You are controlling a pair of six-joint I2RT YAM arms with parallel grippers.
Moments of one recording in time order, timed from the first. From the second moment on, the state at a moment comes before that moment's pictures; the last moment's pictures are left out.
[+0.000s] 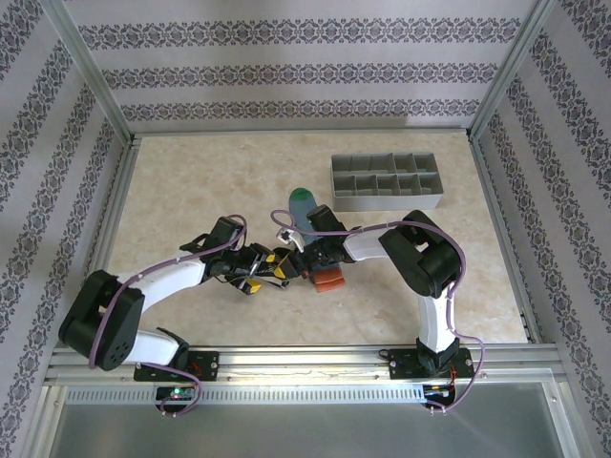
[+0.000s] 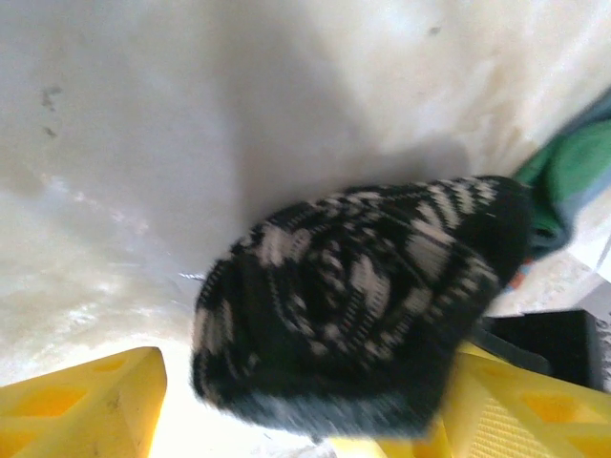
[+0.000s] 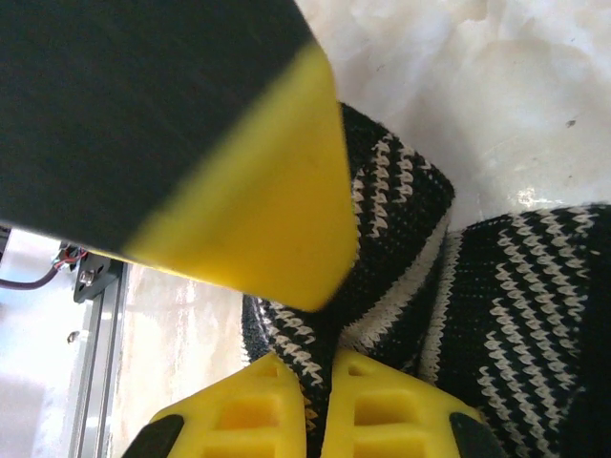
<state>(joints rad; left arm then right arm) -0.44 1.40 0.63 -0.29 0.42 -1.50 0.66 1.99 0.95 0.13 -0.96 0.07</state>
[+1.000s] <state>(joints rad) -0.55 1.31 0.63 -0.61 0.34 -1.66 1.09 1.47 0.67 0.08 -0.12 -0.17</state>
